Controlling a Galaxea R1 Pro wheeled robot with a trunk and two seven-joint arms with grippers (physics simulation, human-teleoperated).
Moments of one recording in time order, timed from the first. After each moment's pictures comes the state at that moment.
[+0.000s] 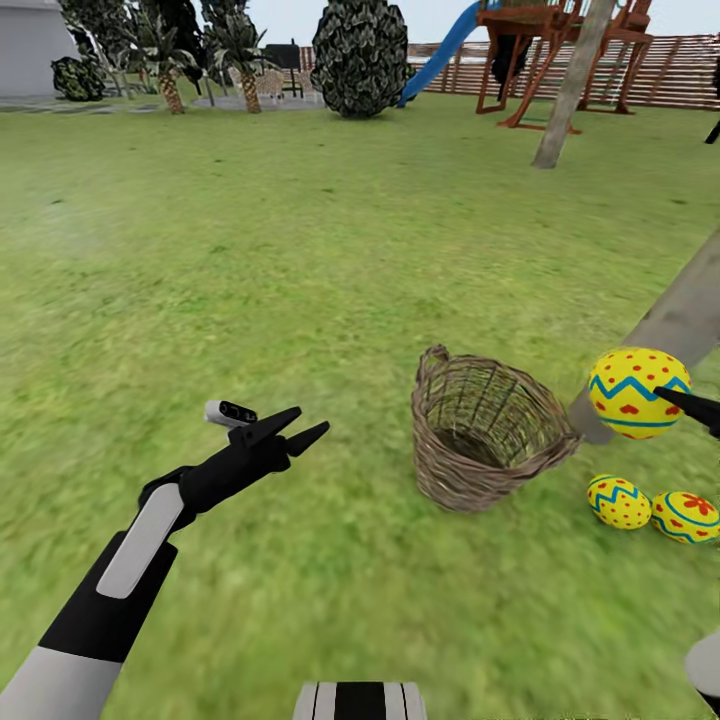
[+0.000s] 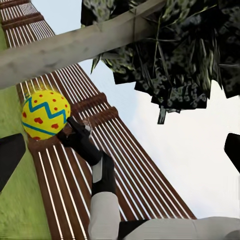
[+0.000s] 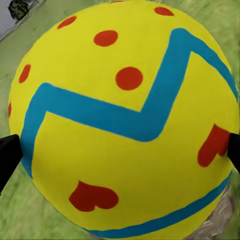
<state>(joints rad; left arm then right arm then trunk) -0.55 0.15 -0.17 -1.44 1.30 0.86 -0.79 -0.82 -0.33 -0.97 -1.43 0.45 0.99 1.48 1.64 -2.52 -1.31</state>
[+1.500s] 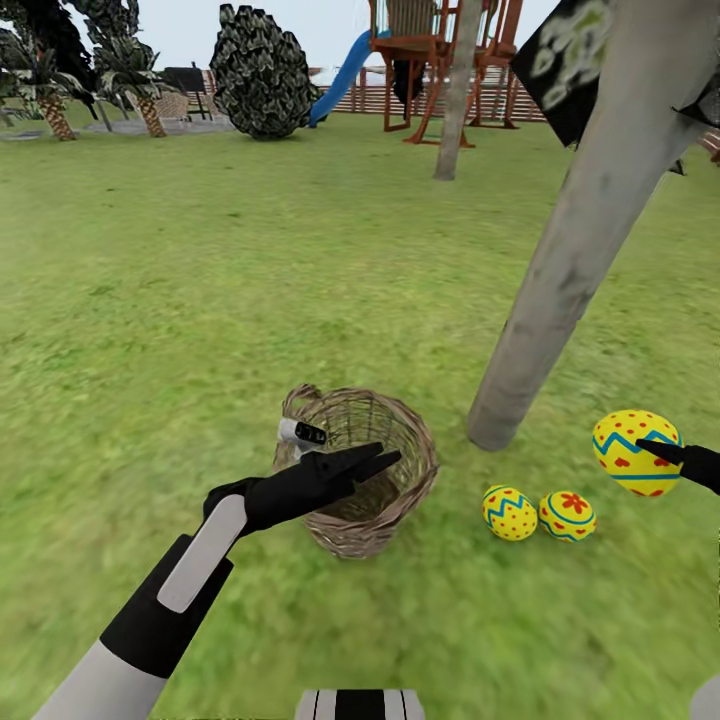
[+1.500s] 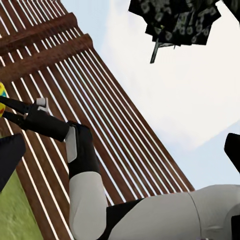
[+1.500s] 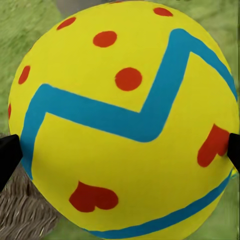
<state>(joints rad) -0.57 0.06 -0.40 -1.44 1.24 0.79 -0.78 -0.71 -0.30 -0.91 -1.42 0.54 0.98 1.19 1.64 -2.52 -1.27</state>
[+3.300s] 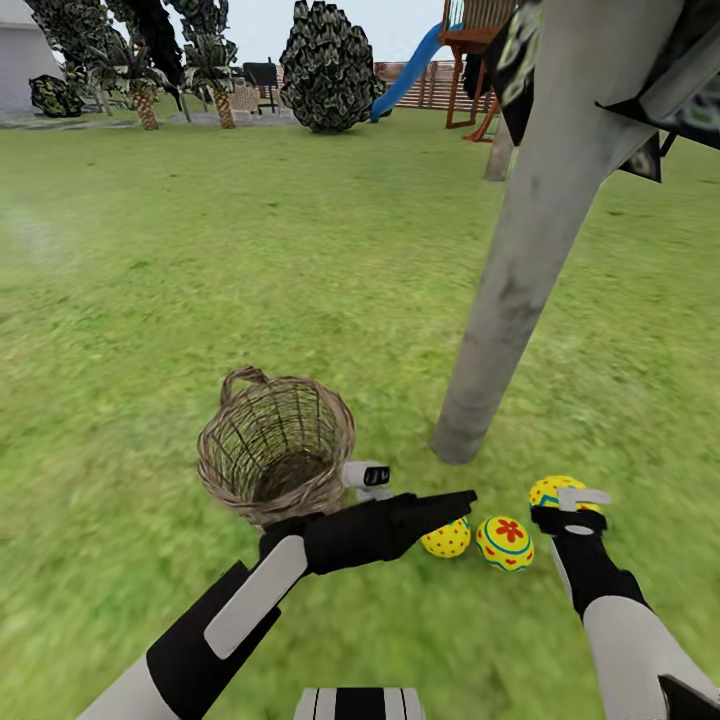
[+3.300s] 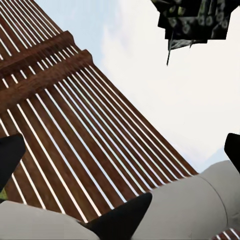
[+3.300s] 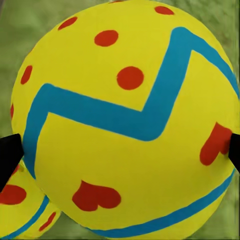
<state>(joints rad) -0.56 0.01 -0.70 -1.44 1.25 0.52 -0.77 -0.74 -0.08 -0.54 -0.56 0.54 0.15 -0.11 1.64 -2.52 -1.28</state>
